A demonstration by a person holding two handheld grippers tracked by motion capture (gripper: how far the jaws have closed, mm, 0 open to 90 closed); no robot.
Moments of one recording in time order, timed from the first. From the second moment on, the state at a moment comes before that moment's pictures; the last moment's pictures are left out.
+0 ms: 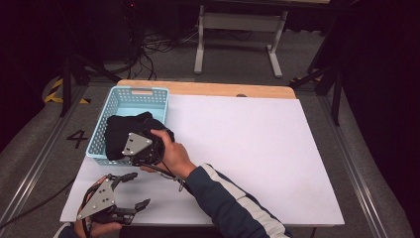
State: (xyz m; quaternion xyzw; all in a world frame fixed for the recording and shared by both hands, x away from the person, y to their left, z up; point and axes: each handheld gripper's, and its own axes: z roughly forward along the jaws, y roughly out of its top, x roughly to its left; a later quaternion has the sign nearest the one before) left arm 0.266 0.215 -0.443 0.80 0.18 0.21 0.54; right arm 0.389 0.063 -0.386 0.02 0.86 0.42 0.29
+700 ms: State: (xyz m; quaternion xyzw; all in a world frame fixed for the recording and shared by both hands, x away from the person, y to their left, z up) left arm 0.268 0.211 -0.446 0.80 0.18 0.21 0.53; right arm 0.382 0.013 -0.368 0.06 0.82 0.48 0.30
